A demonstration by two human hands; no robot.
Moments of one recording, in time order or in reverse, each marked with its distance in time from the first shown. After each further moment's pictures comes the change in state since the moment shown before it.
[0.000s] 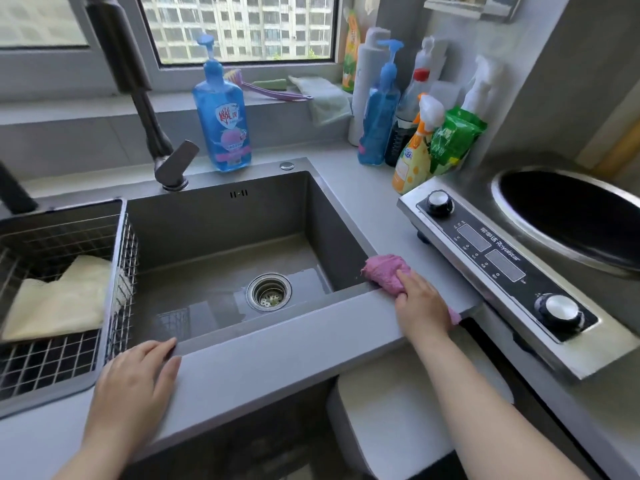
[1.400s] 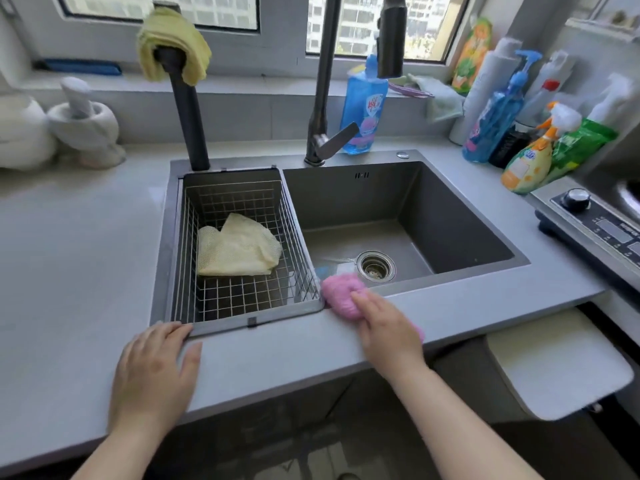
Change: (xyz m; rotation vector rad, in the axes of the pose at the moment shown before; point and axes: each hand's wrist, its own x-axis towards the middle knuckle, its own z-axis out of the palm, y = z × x) left_hand -0.054 -0.240 -0.080 -0.025 0.087 -0.090; right_hand -0.185 -0.254 0.118 -0.033 0.025 -0.465
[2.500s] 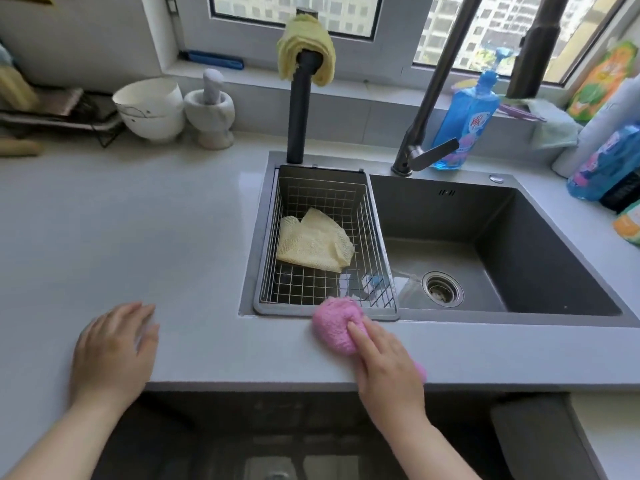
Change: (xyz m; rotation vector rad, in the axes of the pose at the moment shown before) left_hand -0.020 -0.117 -0.036 0.031 0.242 -0.258; right_hand -0.033 -0.083 0.035 -0.047 -0.001 -0.279
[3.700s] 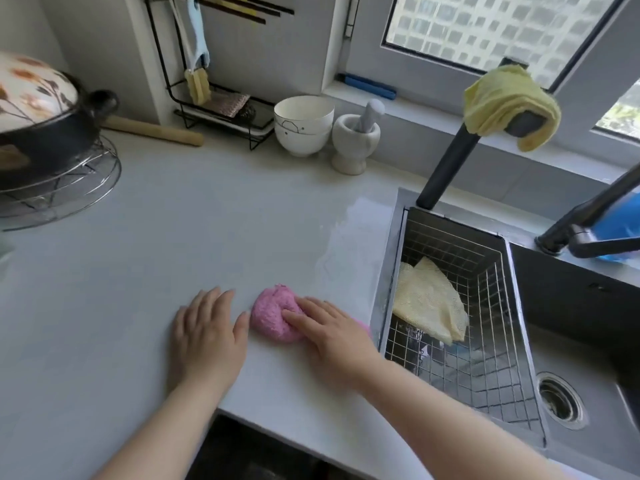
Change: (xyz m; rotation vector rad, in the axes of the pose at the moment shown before) left_hand 0.049 -0.043 -0.002 0.073 0.056 -0.213; right_hand 0.157 -0.171 0.073 0.211 -0.308 -0.801
